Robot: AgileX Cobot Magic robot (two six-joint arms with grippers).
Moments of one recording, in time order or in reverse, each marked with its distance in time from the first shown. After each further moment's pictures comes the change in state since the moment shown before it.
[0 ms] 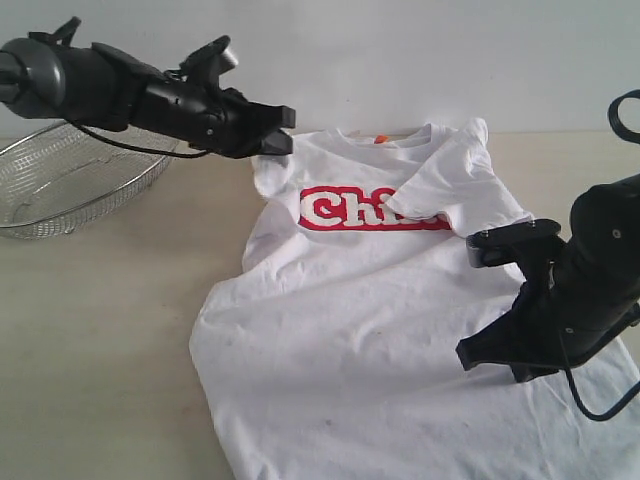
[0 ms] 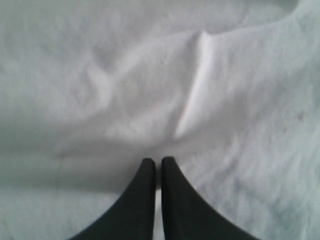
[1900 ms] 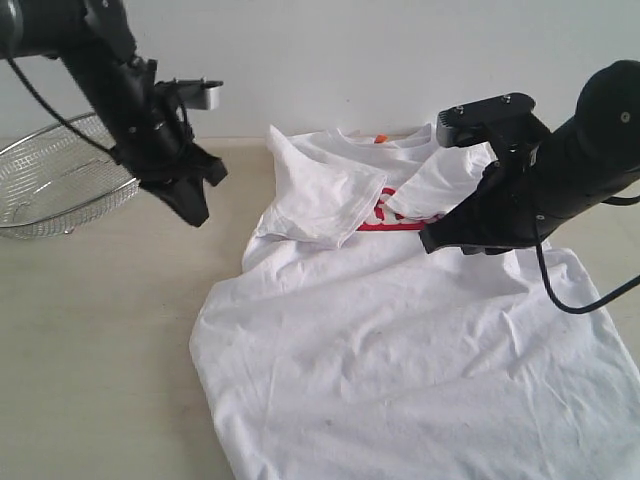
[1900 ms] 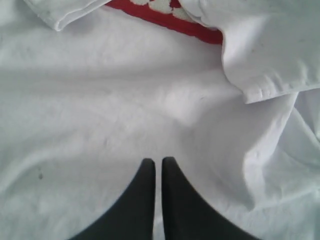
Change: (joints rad) left arm 0.040 -0.102 -0.073 0.862 0.638 -0.466; right arm 0.000 -0.080 -0.209 0.148 -0.055 -0.258
